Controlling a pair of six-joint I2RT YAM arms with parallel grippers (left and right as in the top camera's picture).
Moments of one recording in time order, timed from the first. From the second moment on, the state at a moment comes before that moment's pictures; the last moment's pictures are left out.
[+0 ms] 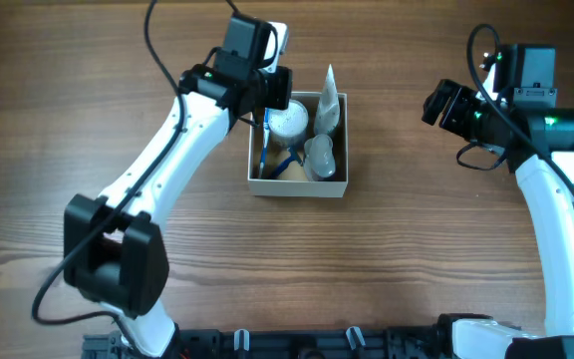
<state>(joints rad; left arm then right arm) -0.41 1.87 1.56 -0.58 0.13 -0.19 -0.02 1.42 1.35 -0.93 -0.05 0.39</state>
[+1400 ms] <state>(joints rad) -0.40 1.96 1.56 -0.60 0.05 -0.13 -0.02 1.42 1.35 -0.93 -0.05 0.39</state>
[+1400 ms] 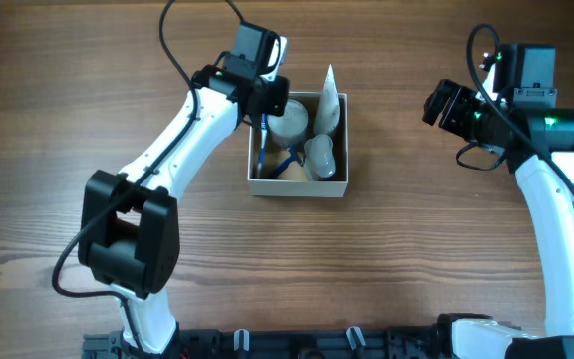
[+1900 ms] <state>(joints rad) -0.45 1.89 1.56 -0.73 0.00 -0.12 -0.02 1.42 1.35 -0.94 -0.05 0.39</state>
